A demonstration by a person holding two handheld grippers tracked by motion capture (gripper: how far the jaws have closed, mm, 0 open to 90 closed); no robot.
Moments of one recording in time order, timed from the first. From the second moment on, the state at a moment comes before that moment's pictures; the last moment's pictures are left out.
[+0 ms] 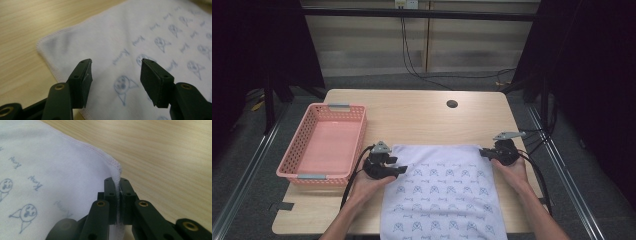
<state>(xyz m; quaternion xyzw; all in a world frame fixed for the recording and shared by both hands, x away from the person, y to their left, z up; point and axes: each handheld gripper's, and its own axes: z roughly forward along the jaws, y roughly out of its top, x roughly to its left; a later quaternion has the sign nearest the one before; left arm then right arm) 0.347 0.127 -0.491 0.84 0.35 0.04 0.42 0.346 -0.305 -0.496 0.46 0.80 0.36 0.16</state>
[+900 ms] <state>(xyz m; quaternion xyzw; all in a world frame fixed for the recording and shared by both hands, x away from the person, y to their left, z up) 0.396 0.119 -0.506 0.83 0.37 0.08 0.40 0.341 -0.309 -0.497 0.46 0.79 0.37 0.15</state>
